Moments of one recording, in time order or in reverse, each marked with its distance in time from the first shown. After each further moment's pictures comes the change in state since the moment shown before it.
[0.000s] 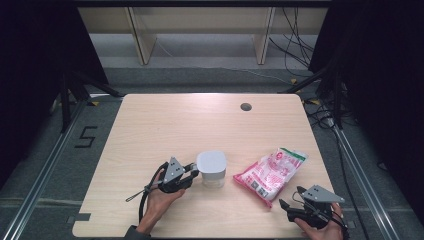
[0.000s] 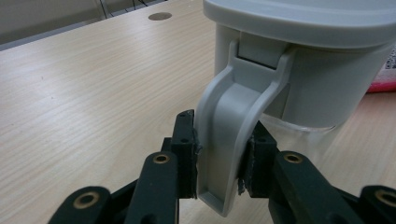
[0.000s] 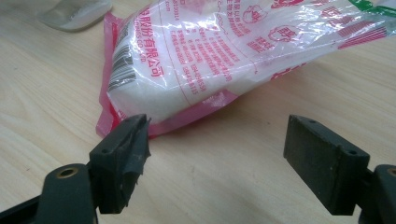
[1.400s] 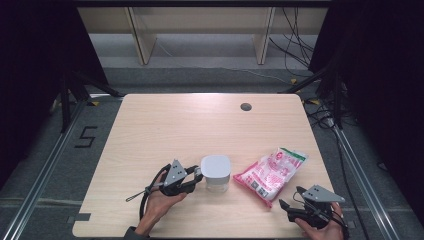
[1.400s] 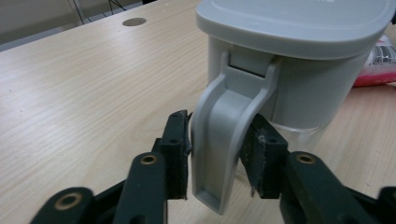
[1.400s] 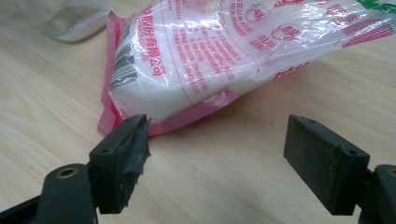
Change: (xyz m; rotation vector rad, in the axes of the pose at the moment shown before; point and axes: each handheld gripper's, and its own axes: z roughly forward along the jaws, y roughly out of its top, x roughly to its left) left arm -0.006 0.004 -0.006 -0.002 -0.066 0.033; right arm -0.001 -0.001 0.000 0.003 0.016 0.019
